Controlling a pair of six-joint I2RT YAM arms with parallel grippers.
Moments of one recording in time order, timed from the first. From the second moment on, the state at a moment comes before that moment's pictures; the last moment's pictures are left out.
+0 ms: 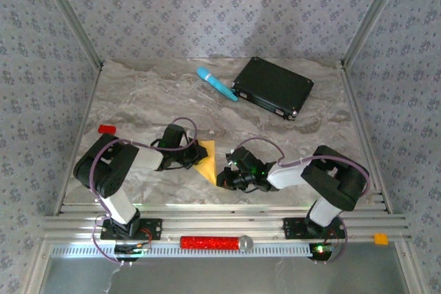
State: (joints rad) left arm -0.52 1.69 0.54 0.36 0.56 -1.07; right arm 0.94 1.62 0.52 0.31 -0.38 1.06
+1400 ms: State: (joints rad) left arm -0.53 1.70 0.54 0.39 0.56 -1.07; right arm 0.88 1.79 0.88 -0.04 -0.43 0.87
